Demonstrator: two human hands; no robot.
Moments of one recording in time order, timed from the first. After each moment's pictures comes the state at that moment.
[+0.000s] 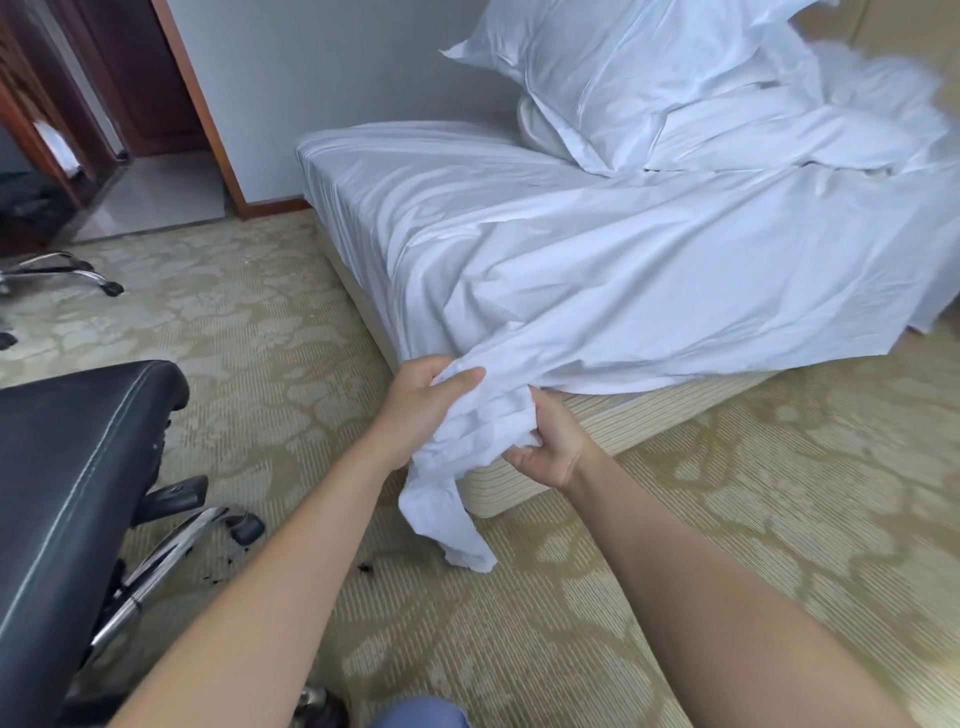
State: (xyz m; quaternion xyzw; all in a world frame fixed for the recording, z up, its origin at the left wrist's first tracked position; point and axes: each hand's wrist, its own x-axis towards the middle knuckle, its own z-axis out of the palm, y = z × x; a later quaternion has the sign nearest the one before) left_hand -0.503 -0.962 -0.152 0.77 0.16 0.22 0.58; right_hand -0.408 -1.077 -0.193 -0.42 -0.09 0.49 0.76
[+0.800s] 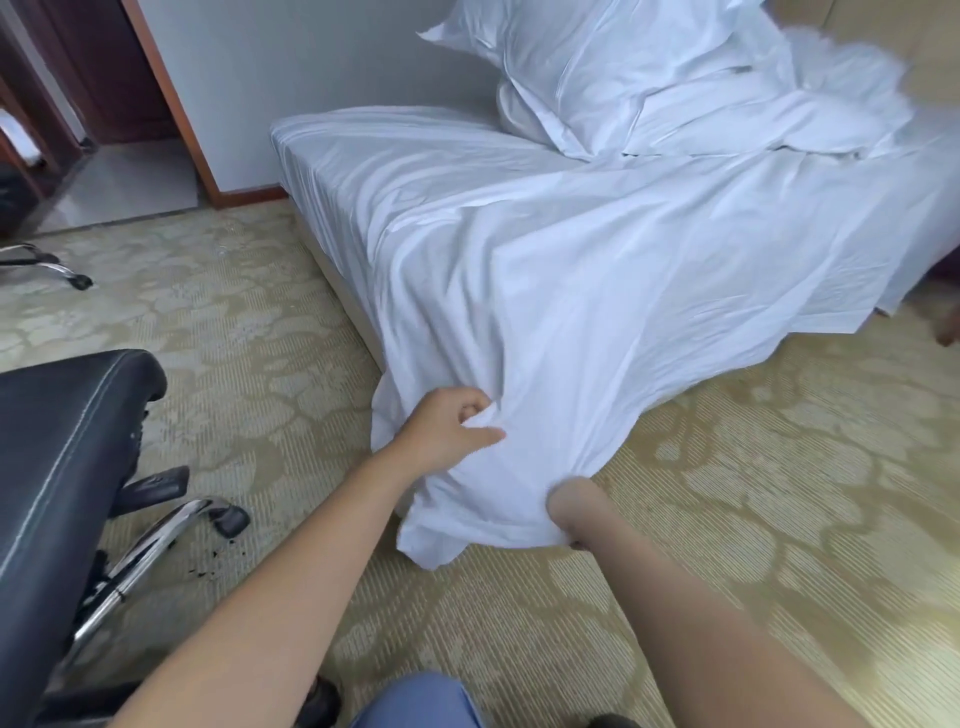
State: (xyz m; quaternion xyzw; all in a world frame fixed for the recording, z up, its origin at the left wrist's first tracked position) left_hand -0.495 -0.982 -0.198 0.86 0.14 0.11 0.48; right_hand -0.420 -1.139 -0.268 -0.90 -0.08 0.35 0.24
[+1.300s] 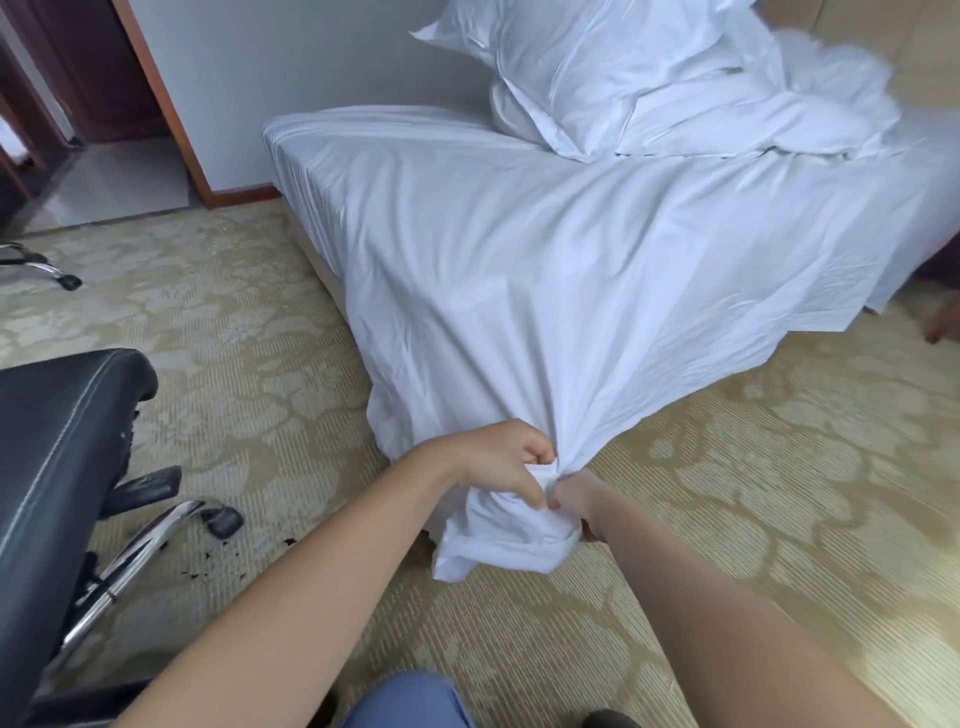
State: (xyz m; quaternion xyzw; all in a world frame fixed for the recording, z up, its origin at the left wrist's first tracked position) left_hand -0.482 -1.028 -0.188 0.89 0.01 -0.19 0.42; right_hand -0.411 -1.150 -0.263 -0.85 -0.05 0.37 0.37
